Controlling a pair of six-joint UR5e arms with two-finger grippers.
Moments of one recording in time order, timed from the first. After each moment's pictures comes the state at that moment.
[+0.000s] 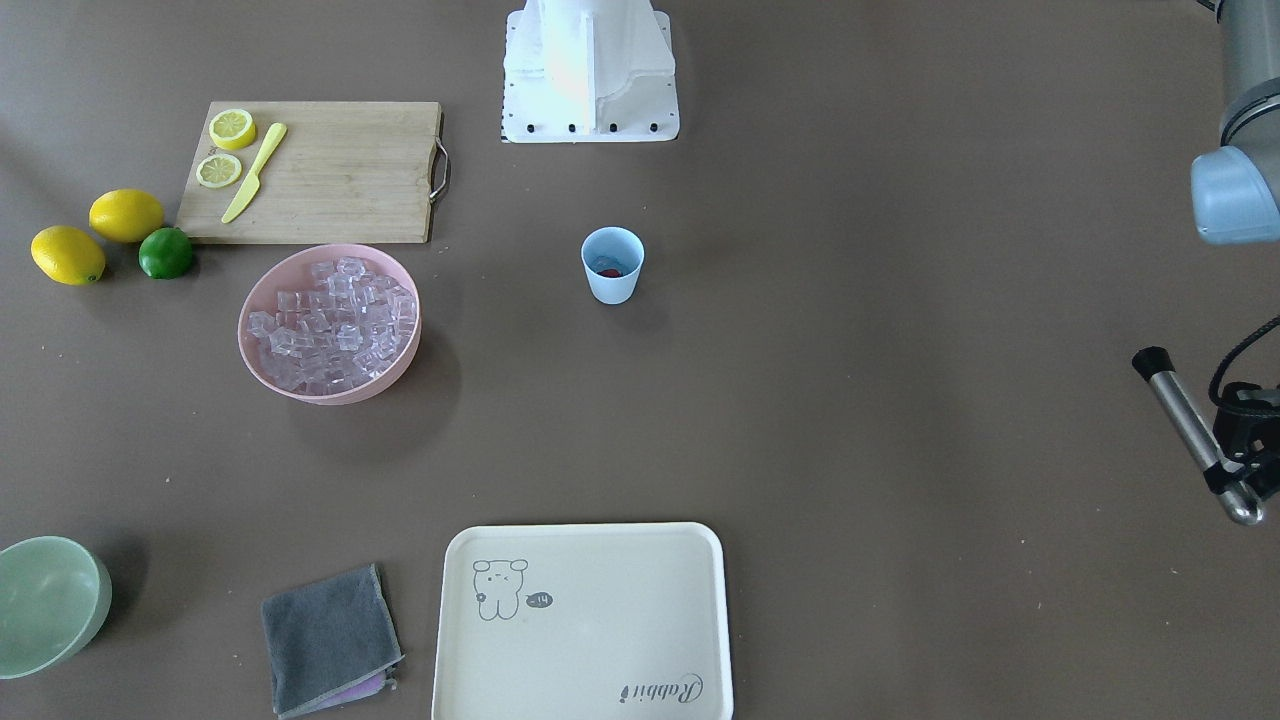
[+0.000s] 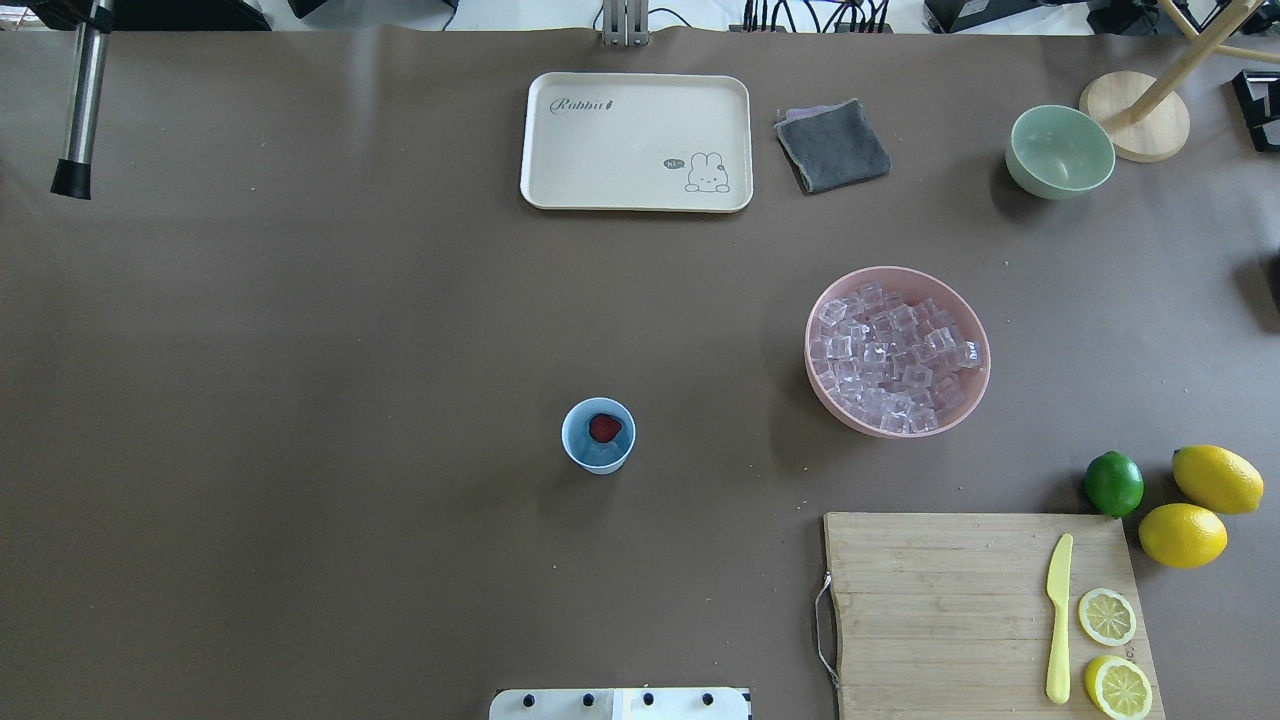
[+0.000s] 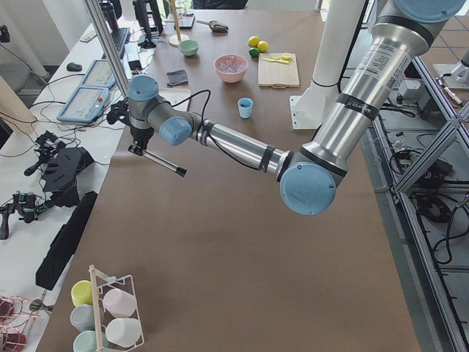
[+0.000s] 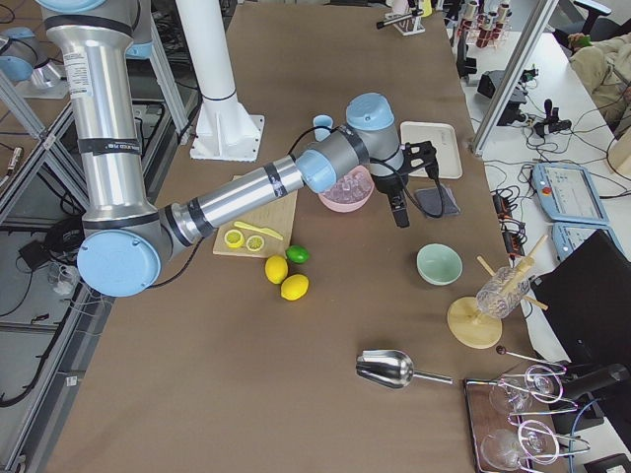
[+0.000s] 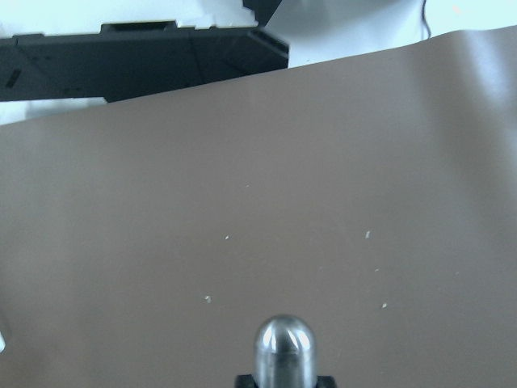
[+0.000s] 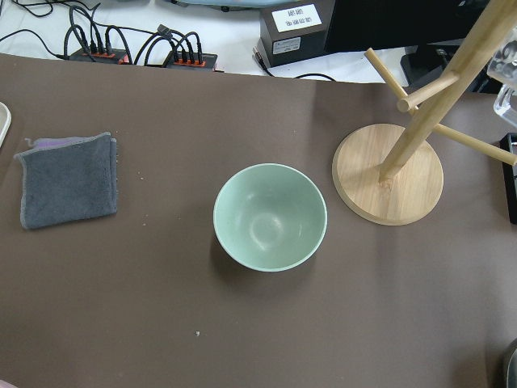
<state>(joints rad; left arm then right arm) -1.31 -2.06 -1.49 -1.97 -2.27 -0.43 1.38 -1.47 1.93 -1.38 2.19 0.48</state>
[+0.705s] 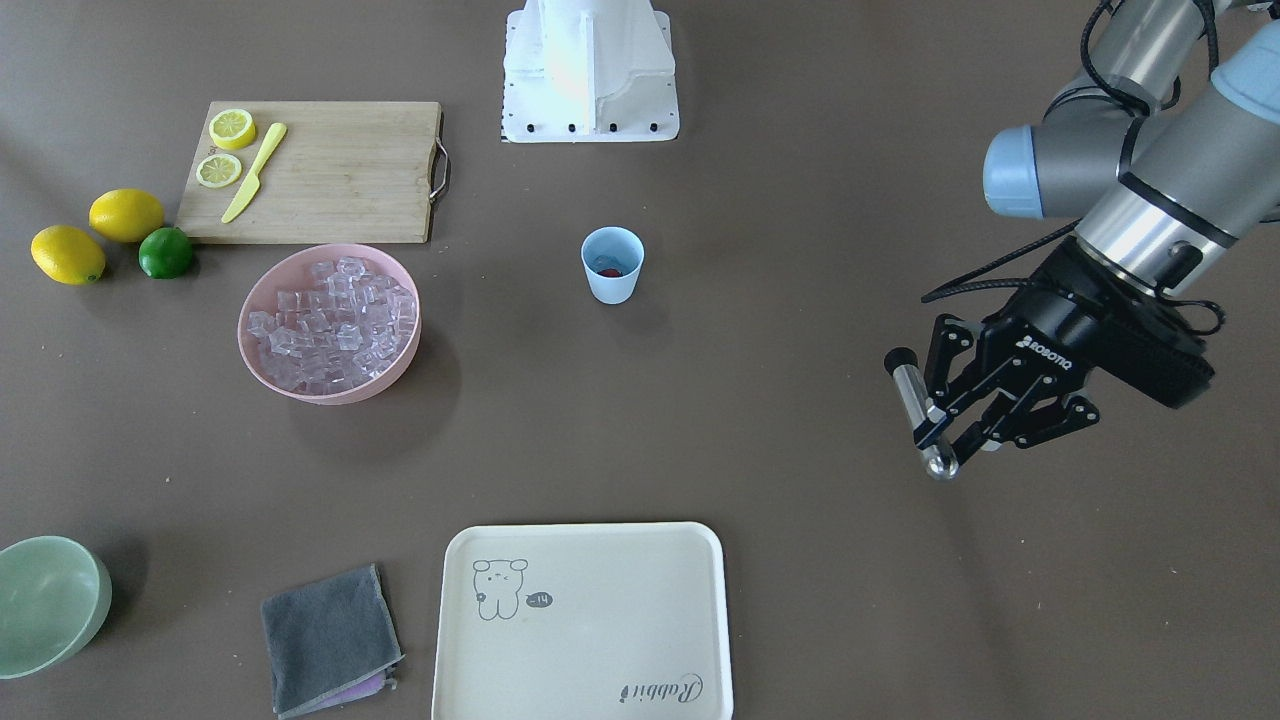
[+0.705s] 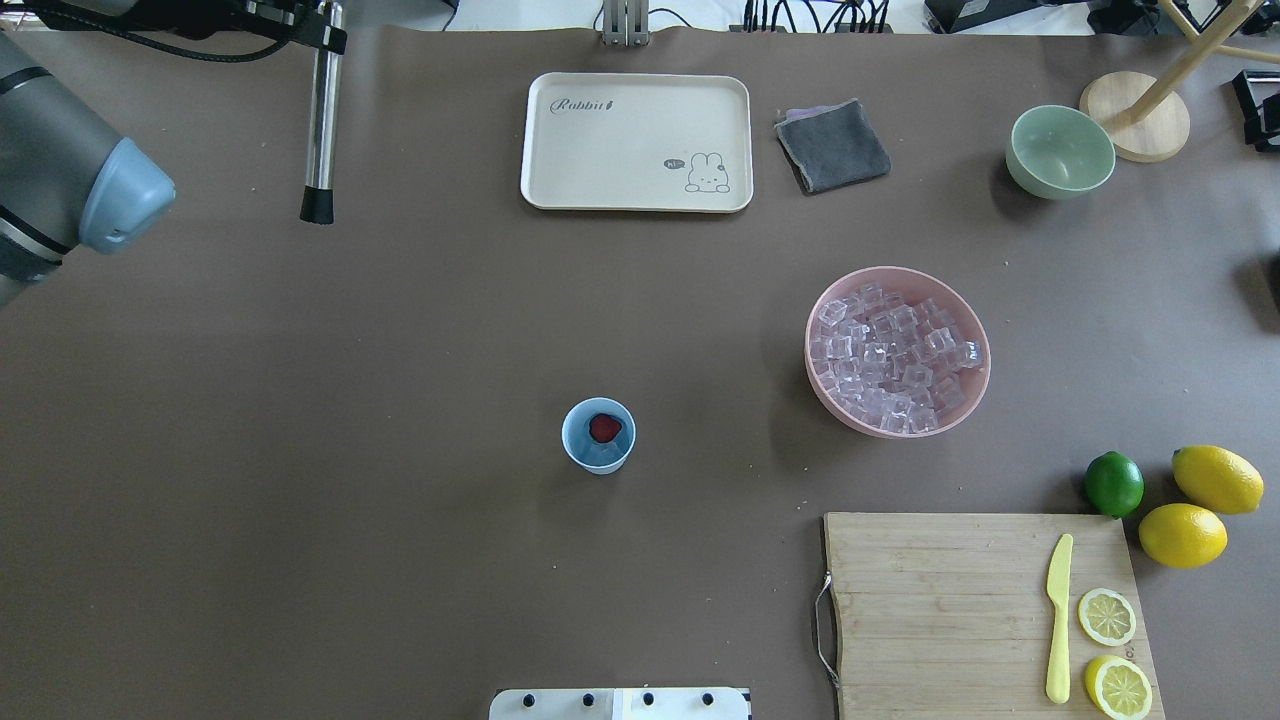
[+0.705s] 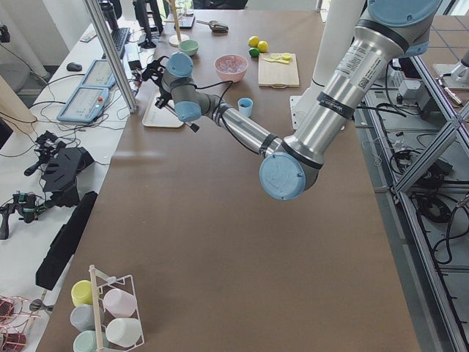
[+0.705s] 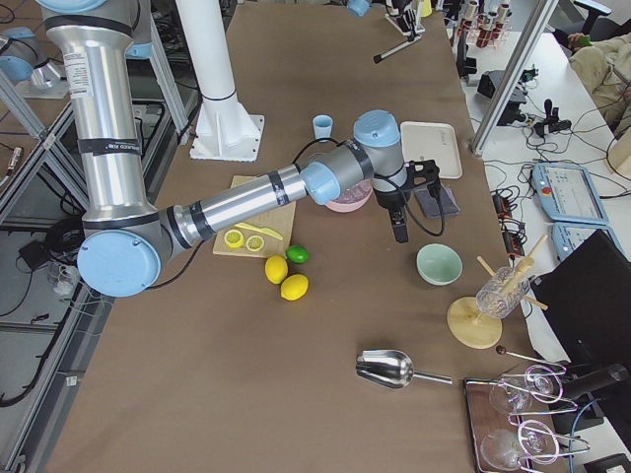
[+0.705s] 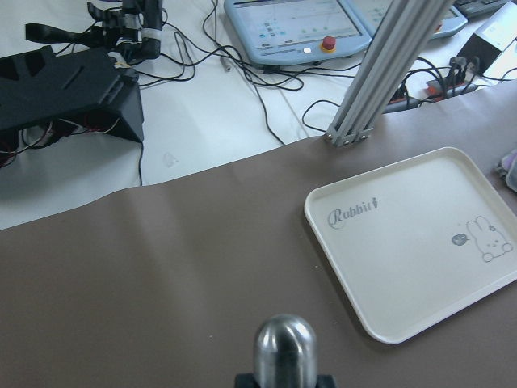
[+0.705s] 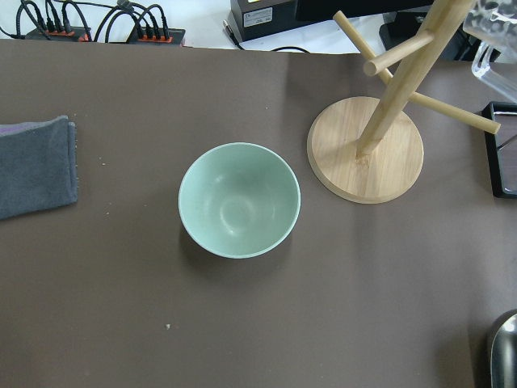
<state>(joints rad) -1.07 -2.12 -1.57 -2.33 -2.16 -0.74 1.38 -1.47 1.86 -1.38 2.19 0.48</state>
